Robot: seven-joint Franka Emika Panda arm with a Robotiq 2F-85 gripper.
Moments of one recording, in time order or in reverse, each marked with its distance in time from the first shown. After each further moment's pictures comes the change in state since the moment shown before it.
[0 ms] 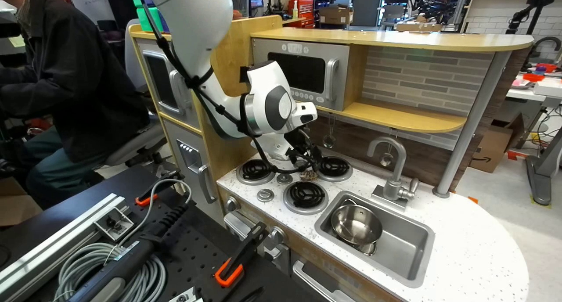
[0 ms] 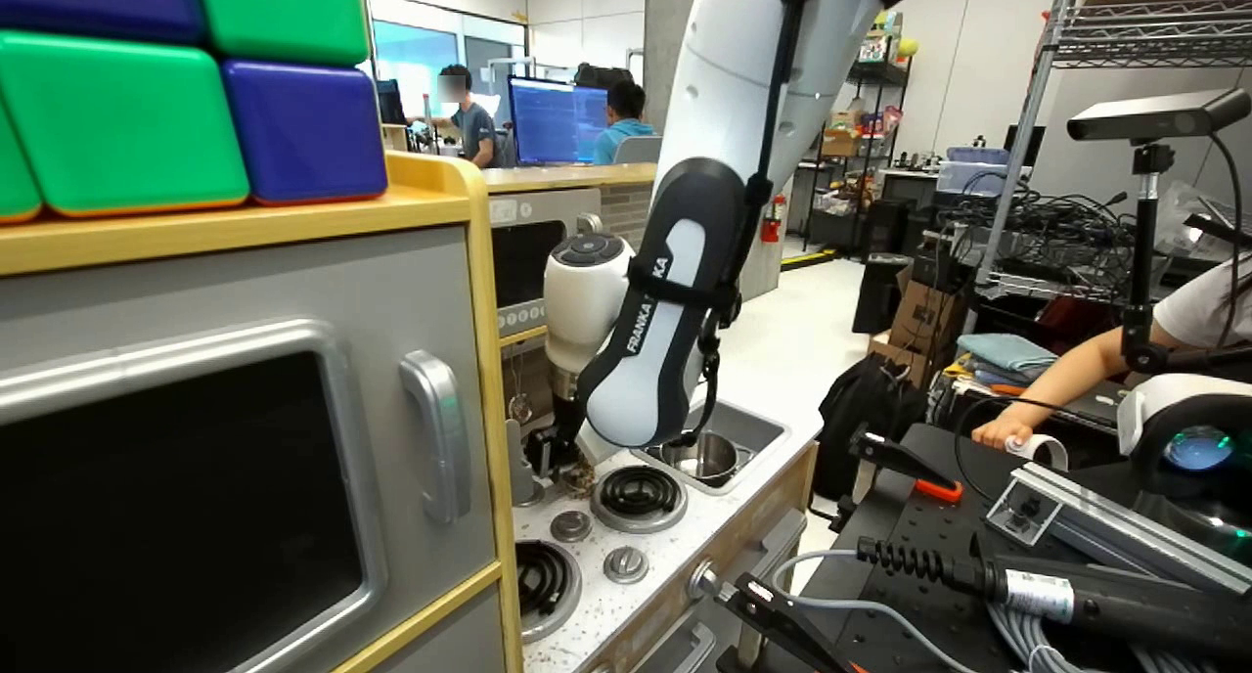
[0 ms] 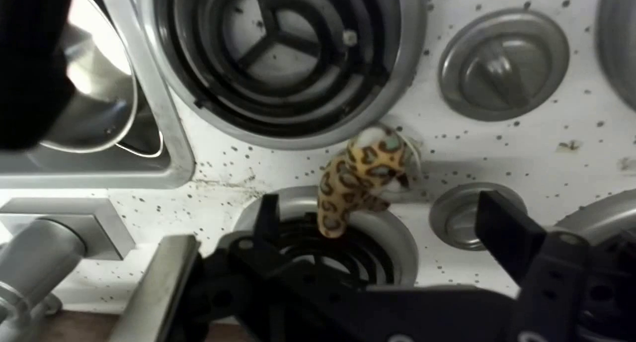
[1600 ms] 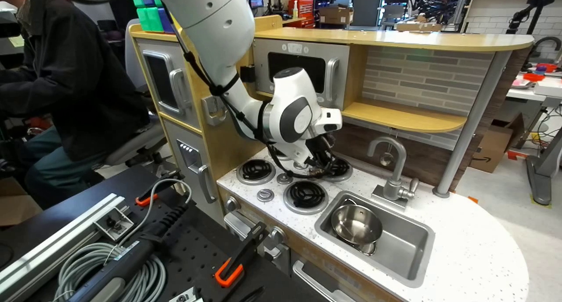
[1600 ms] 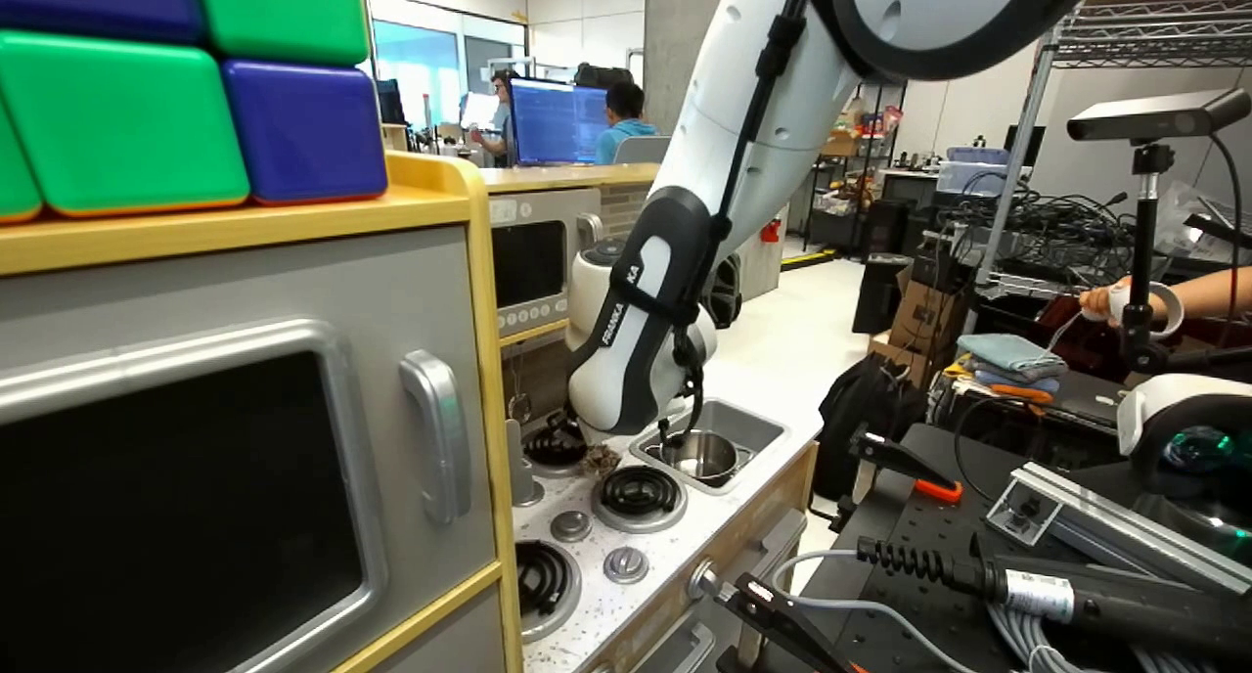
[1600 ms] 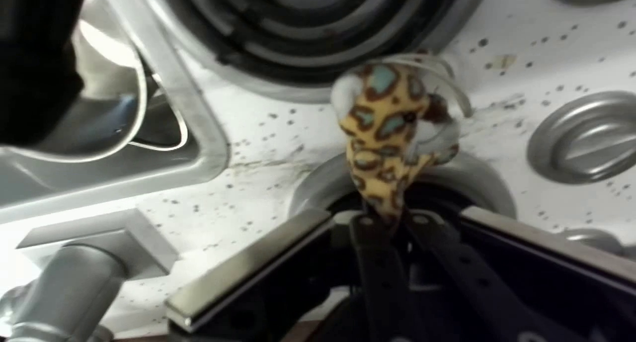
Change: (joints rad) arm -0.092 0.094 0.020 0.142 0.250 0.014 -0.109
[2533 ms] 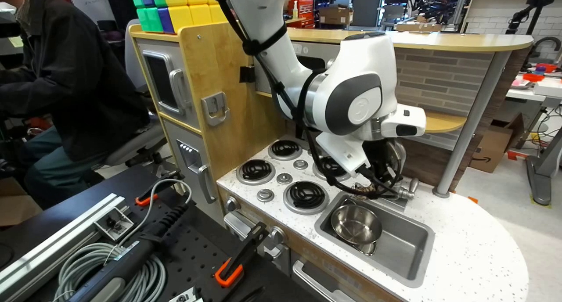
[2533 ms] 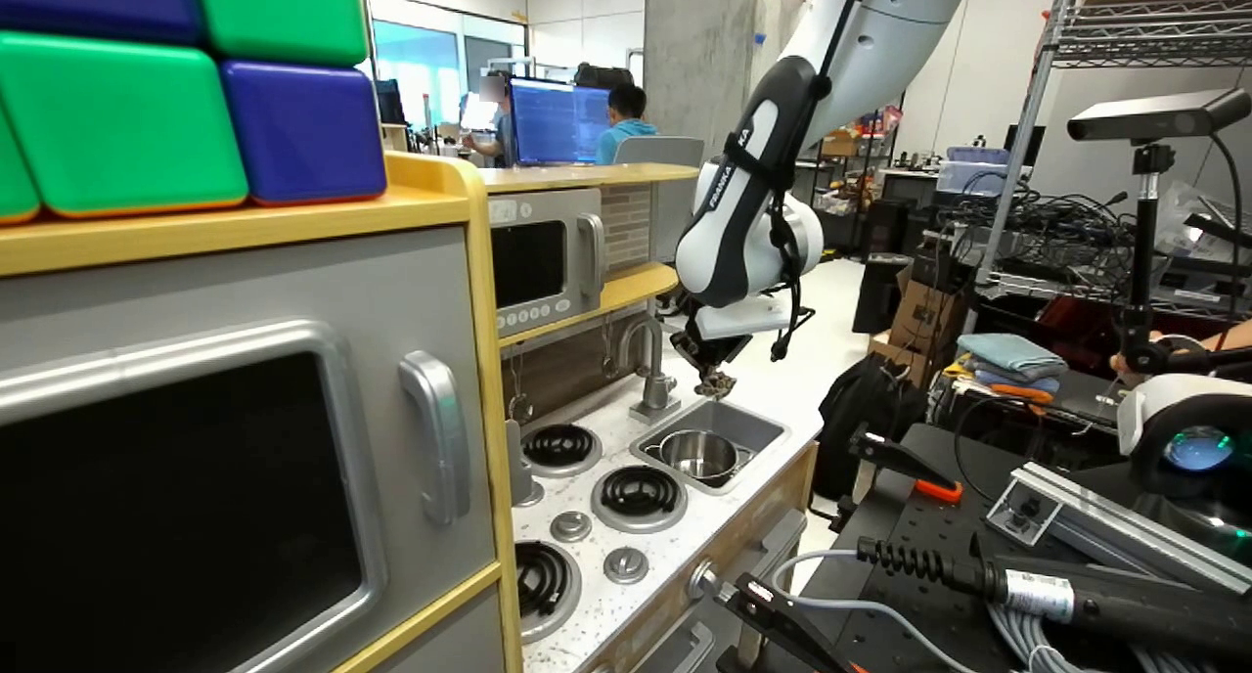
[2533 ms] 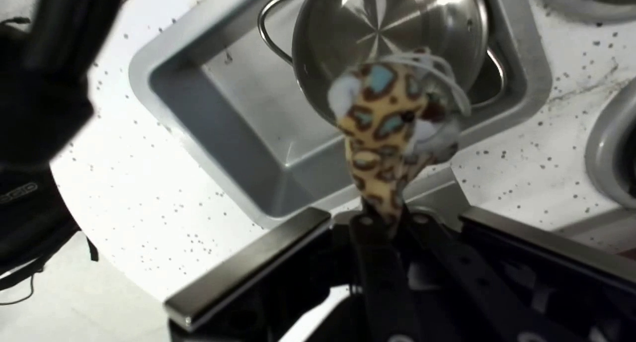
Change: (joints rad) arm -0.289 -0.277 0.030 -0.231 0.029 -0.143 -0.107
